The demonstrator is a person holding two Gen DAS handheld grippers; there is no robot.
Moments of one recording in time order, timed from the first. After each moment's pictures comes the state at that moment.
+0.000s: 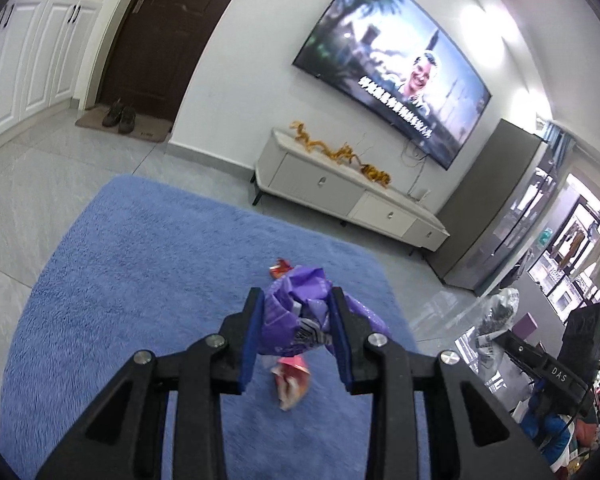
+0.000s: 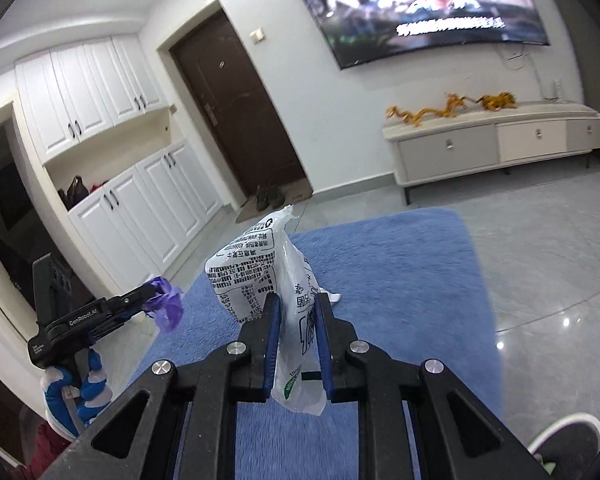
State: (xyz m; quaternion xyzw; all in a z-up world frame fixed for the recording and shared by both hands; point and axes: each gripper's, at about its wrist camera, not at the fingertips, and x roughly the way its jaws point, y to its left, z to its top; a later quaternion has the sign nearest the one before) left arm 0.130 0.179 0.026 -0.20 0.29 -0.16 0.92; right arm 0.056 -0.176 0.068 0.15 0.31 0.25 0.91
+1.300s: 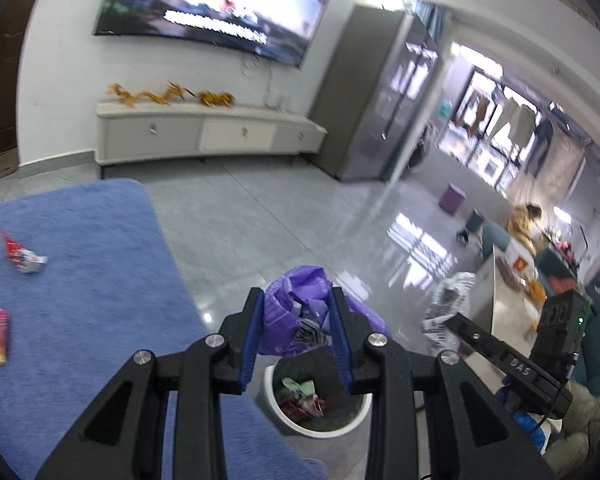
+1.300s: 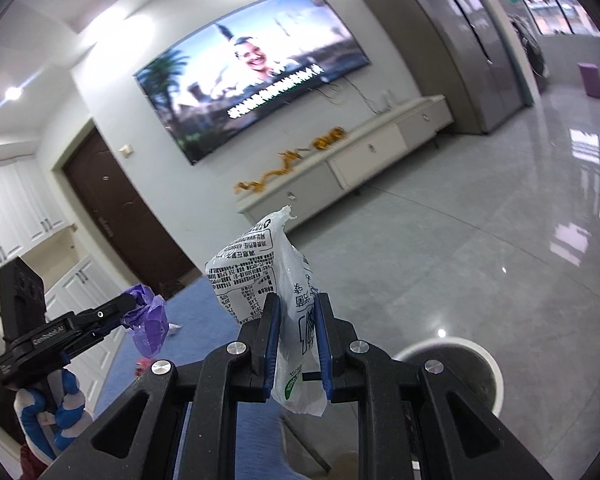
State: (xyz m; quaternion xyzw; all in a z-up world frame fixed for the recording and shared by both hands) left arm 0.039 -0.199 0.047 -0.04 0.34 -0.38 0.86; right arm -0.104 -0.433 0.020 0.28 0.26 0.02 0.92
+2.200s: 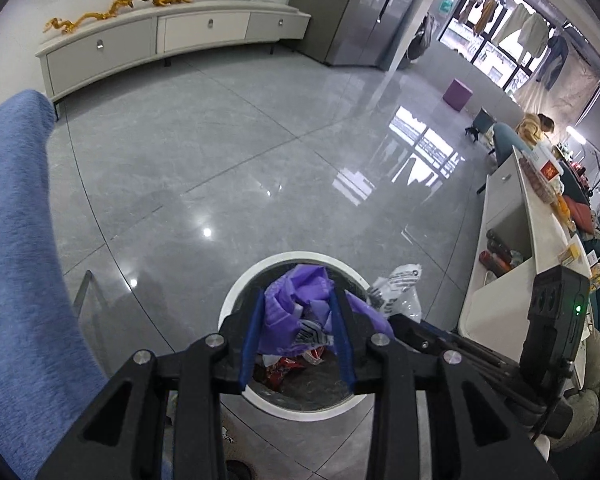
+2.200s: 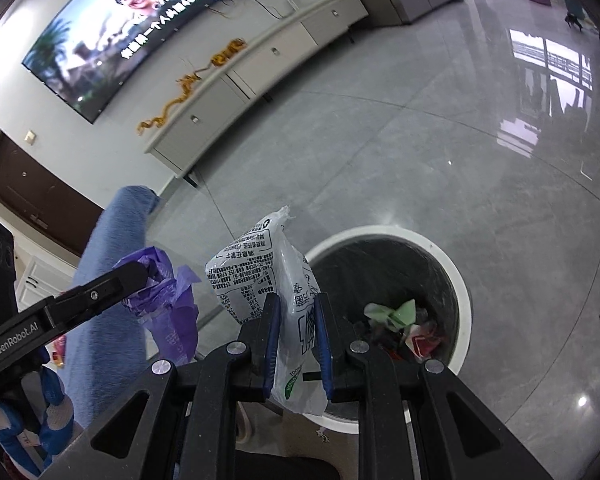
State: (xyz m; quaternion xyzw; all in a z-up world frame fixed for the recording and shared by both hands) left arm 0.079 -0.381 -0.119 0.07 0.49 -0.39 0.78; right arm -0.077 -0.485 -0.120 0.35 0.42 -0.06 0.84
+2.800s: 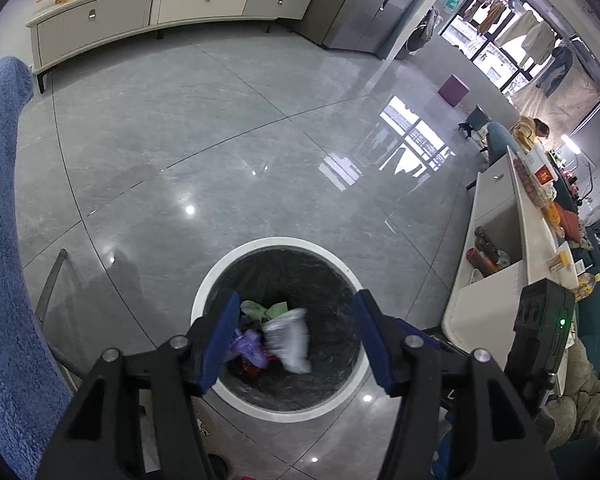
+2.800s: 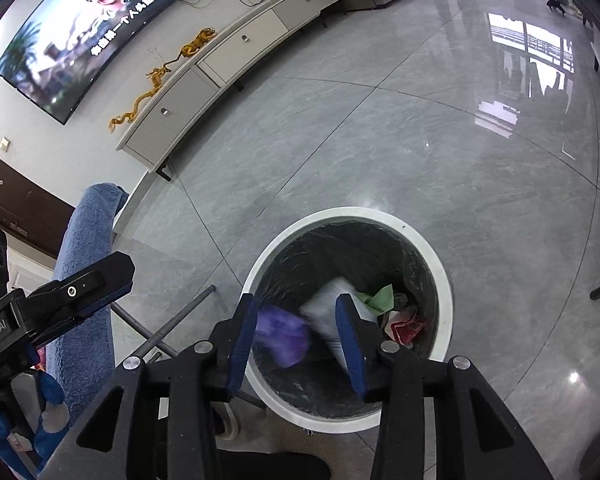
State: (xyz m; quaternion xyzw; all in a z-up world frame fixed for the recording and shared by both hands) left arm 0.091 -0.391 -0.144 0.04 0.53 -0.40 0.75; right arm -0.083 -0.490 -0.133 0.35 0.45 -0.09 0.82
